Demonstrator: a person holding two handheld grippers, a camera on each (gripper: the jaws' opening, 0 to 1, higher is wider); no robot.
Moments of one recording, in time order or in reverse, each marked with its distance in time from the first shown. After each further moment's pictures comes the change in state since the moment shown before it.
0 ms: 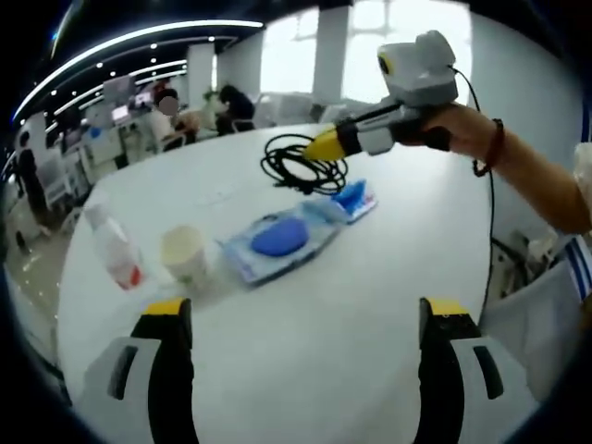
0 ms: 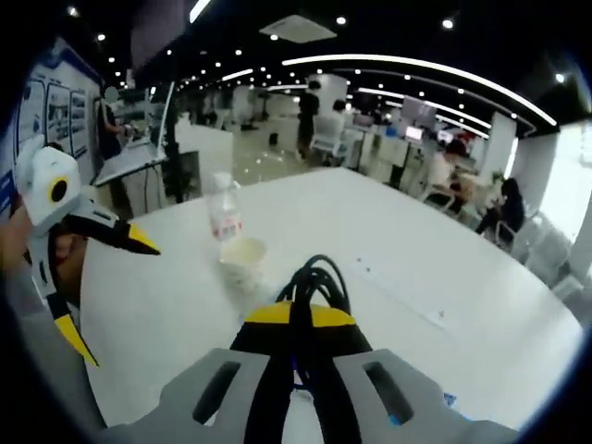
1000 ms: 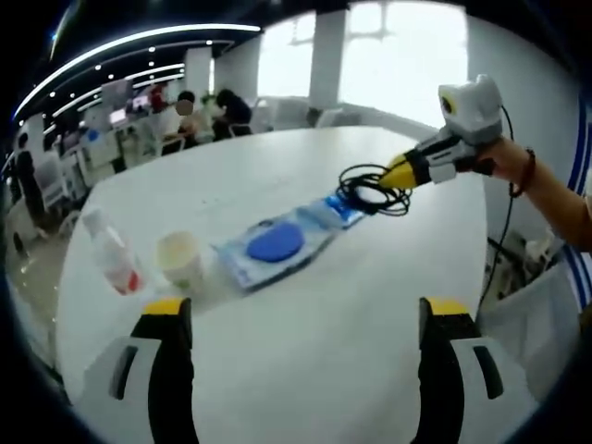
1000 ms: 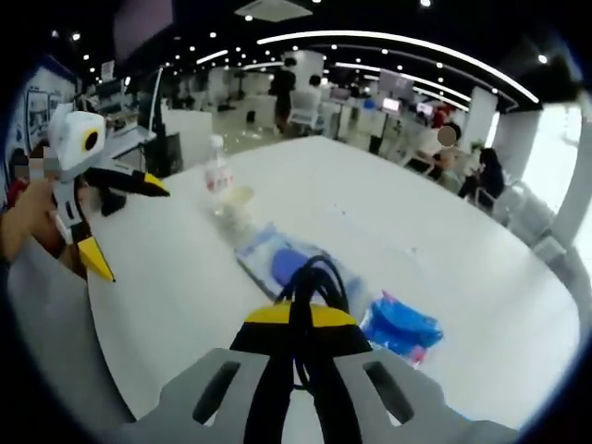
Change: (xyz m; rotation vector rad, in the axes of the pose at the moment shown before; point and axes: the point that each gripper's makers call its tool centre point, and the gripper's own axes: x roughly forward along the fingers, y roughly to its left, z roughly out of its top) left arm 0.001 -0.004 0.003 0.006 -0.013 -0.019; right arm -0.071 -0.001 -0.076 0.060 0.139 -0.084
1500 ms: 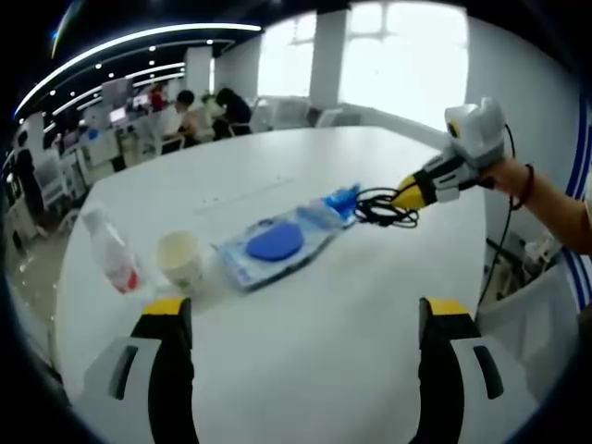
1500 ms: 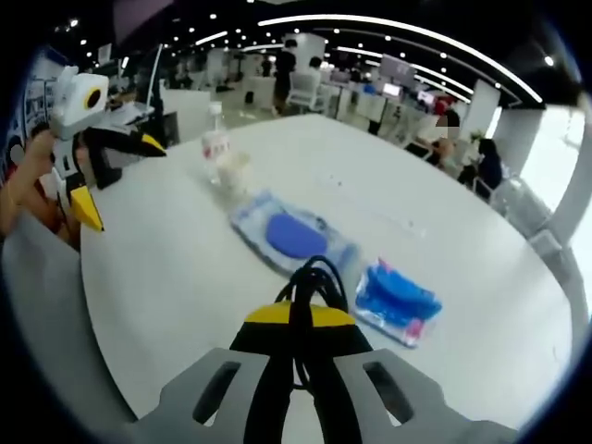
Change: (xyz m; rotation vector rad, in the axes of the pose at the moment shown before) left arm -0.001 0.000 -0.001 -0.008 0.002 -0.005; right arm -0.001 -0.003 -0.043 -0.020 0.086 -0.012
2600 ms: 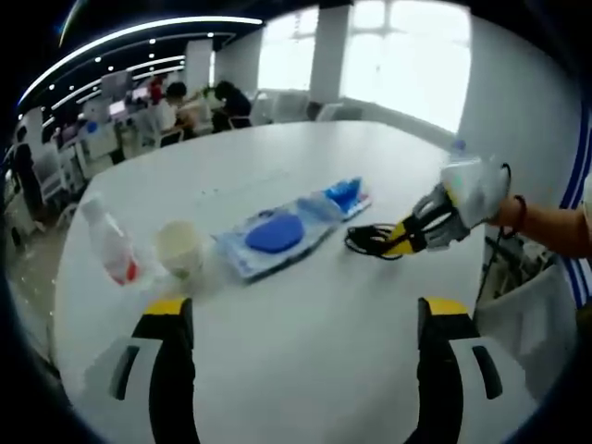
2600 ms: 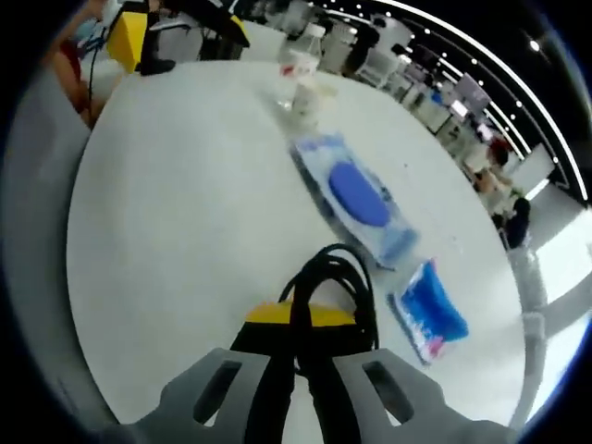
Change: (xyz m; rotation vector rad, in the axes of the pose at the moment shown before) left arm 0.000 0.002 -0.008 -0.011 0.031 -0.006; right arm 0.046 0.051 -0.054 -0.401 0.166 0.088
